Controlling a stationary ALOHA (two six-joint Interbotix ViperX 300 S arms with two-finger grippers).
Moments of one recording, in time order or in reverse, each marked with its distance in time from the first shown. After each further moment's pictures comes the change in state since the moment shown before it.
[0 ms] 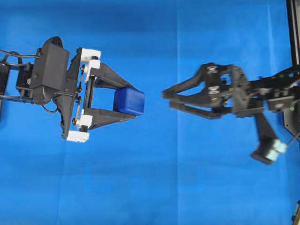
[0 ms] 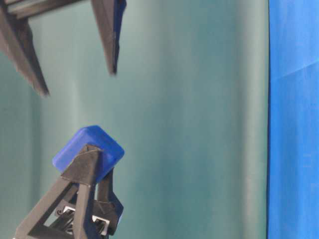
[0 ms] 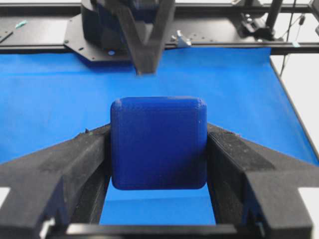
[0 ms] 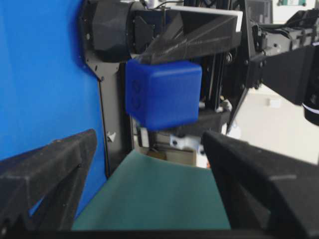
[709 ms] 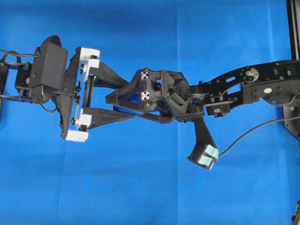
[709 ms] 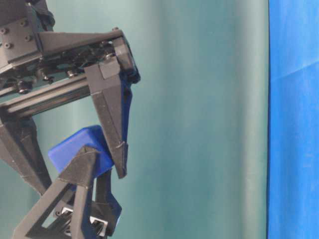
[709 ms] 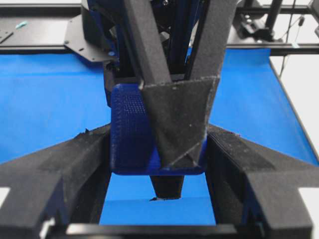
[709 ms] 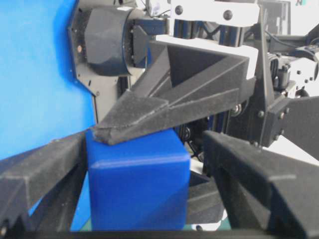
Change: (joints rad) left arm 0.000 -0.005 0.000 0.000 0.009 -0.003; right arm -0.003 0.268 -0.253 0.002 0.018 0.005
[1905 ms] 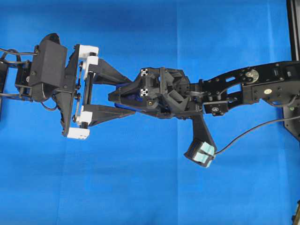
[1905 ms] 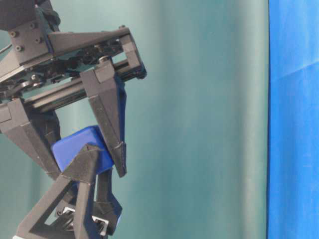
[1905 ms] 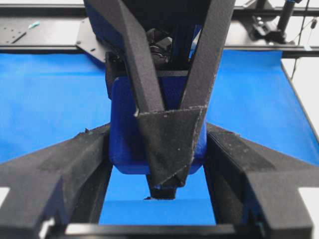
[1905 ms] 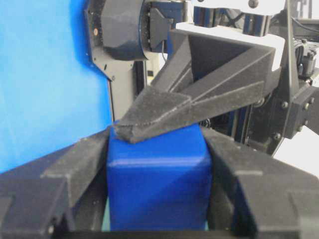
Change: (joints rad) left arm 0.006 -0.003 0.000 -0.002 0.020 -0.002; right arm 0.002 0.000 0.003 0.002 0.089 0.000
